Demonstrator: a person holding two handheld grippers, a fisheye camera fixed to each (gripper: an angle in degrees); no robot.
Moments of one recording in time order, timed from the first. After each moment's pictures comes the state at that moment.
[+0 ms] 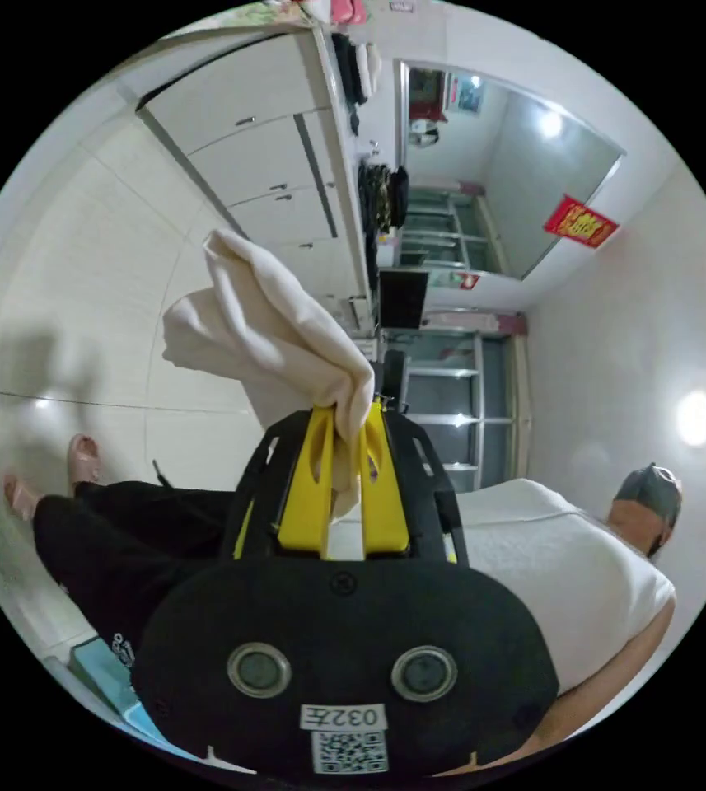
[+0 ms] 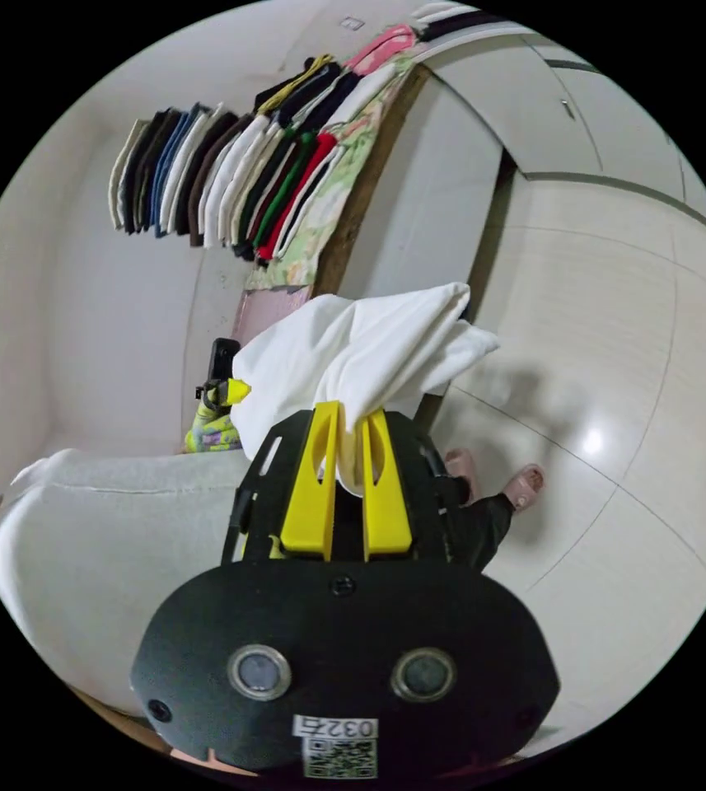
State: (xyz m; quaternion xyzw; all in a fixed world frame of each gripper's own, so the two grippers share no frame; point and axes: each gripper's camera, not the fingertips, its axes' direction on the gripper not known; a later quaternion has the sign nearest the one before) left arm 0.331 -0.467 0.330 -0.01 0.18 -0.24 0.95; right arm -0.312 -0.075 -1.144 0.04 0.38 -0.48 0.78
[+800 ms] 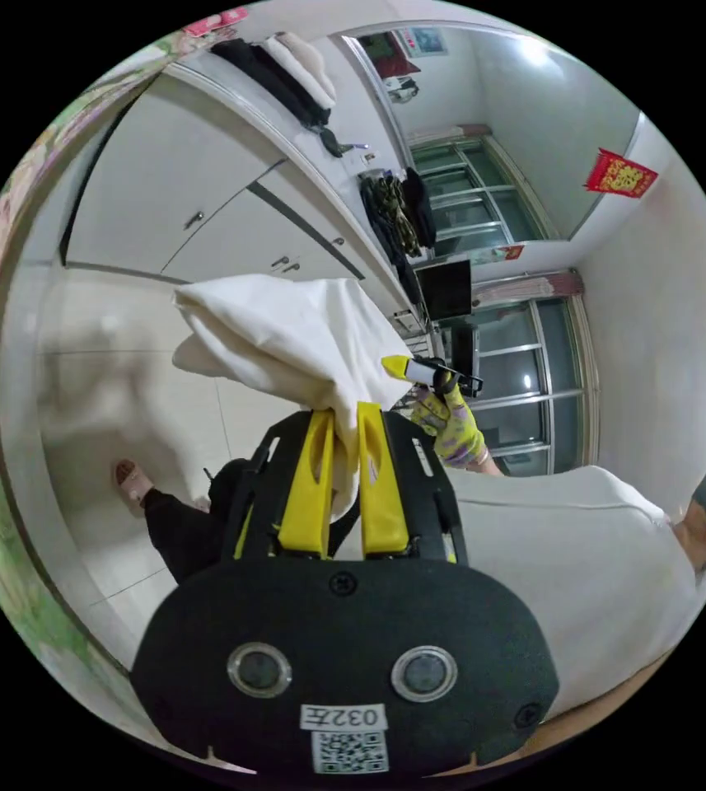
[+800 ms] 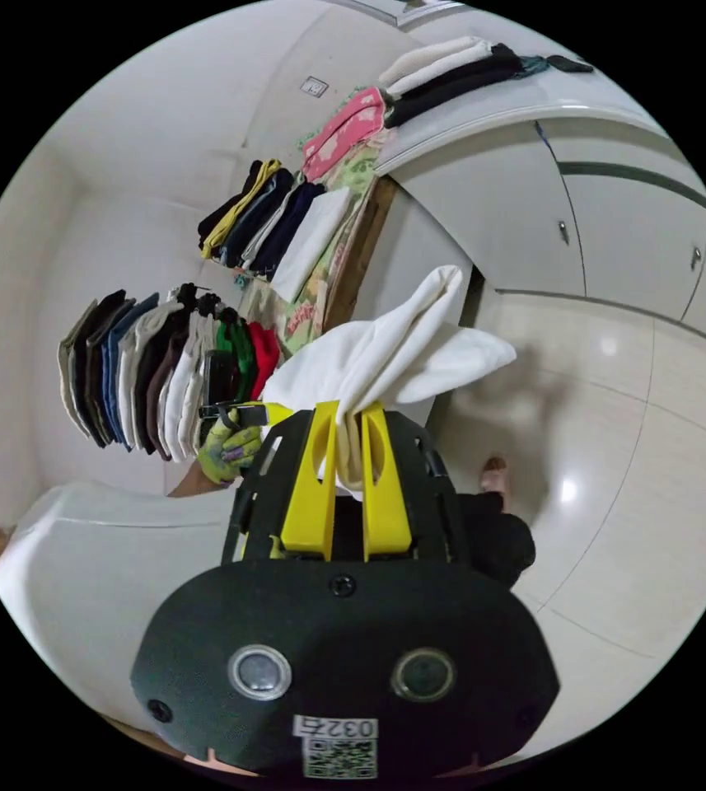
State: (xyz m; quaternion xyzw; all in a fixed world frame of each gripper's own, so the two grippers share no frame) left arm 0.403 -1.002 0.244 -0.11 0.05 -0.11 0.99; right arm -0.642 -0.289 -1.258 0.15 0.37 -0.49 0.77
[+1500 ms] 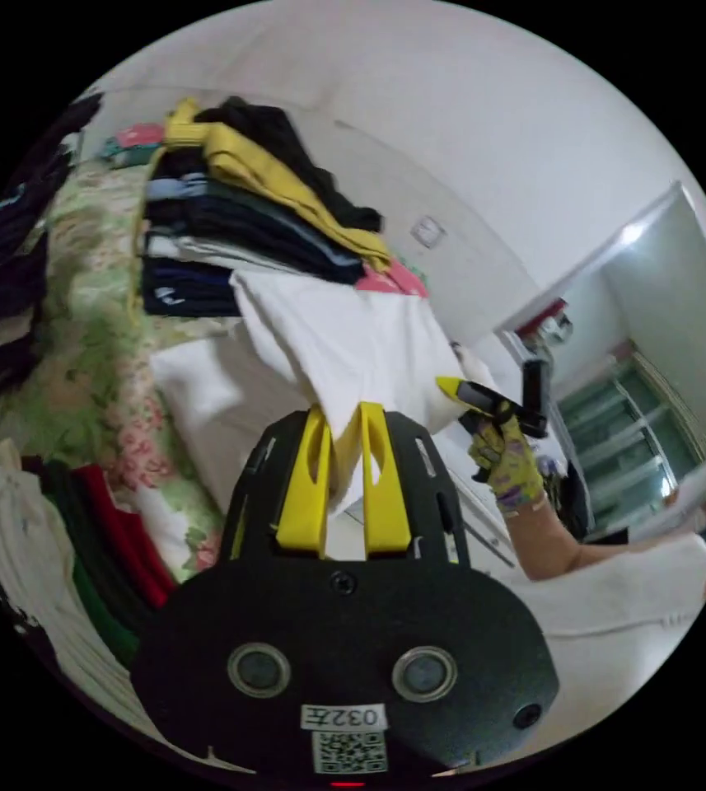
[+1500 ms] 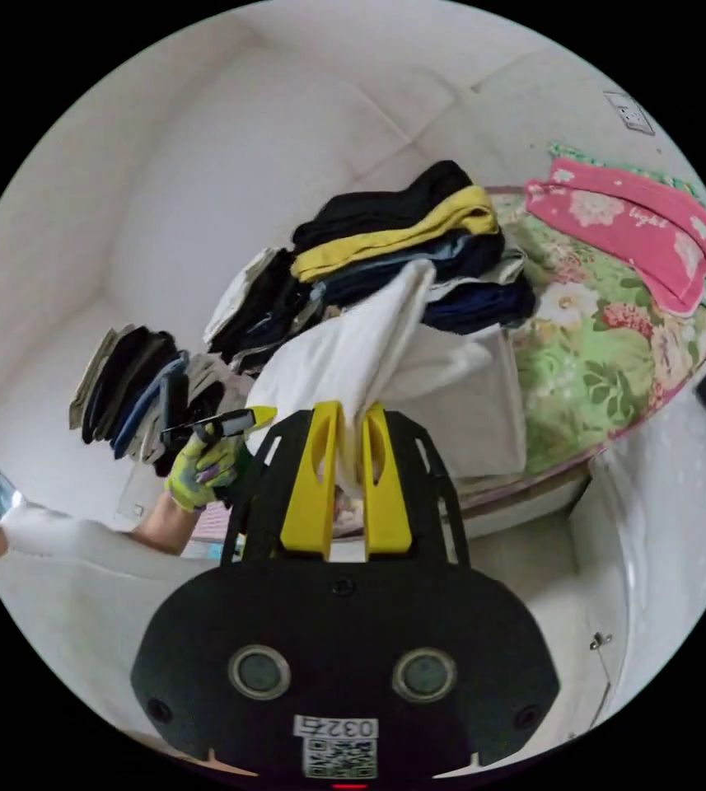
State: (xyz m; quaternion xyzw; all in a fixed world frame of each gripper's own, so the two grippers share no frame) left arm 0.506 -1.131 -0.024 0.27 -0.32 -0.20 0.88; right arm -0.998 -0.477 -0.948 -0.16 0.38 -0.68 0.61
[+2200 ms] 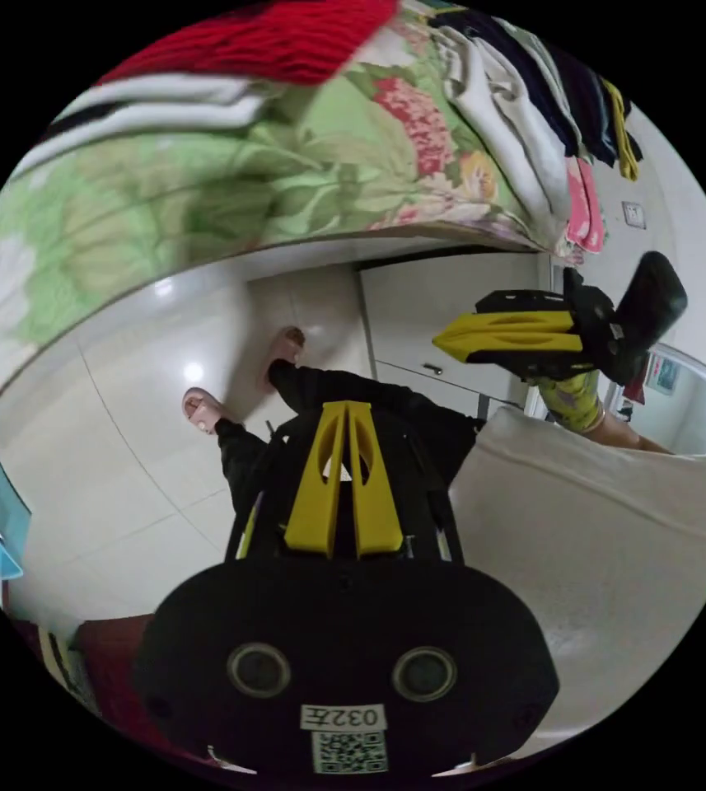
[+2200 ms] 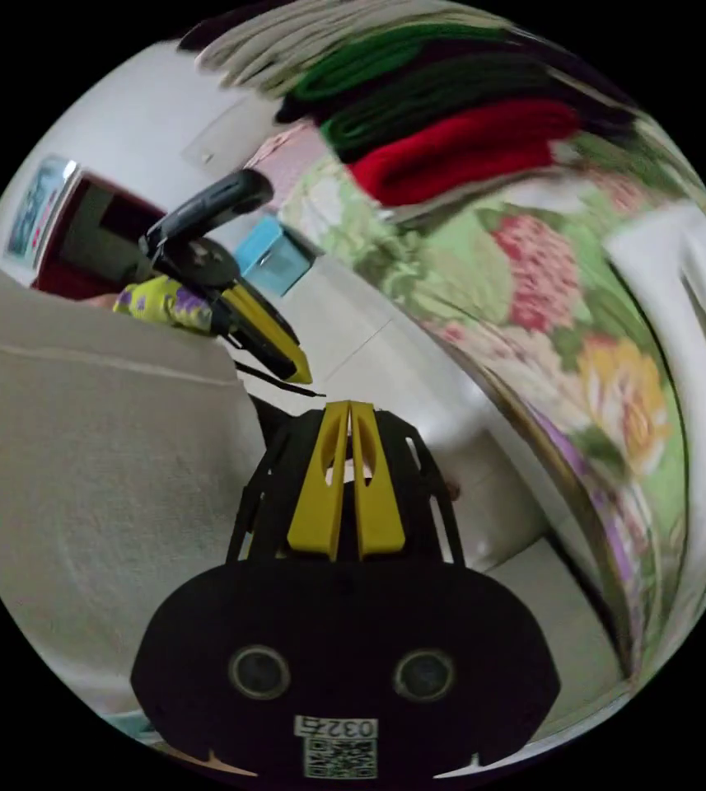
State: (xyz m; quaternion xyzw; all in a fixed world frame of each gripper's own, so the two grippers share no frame) left arm 0.450 -0.769 0.204 0.17 -0.21 -0.57 0.78; right arm -0.686 -0.448 -0.749 -0.57 0.55 -0.56 0.26
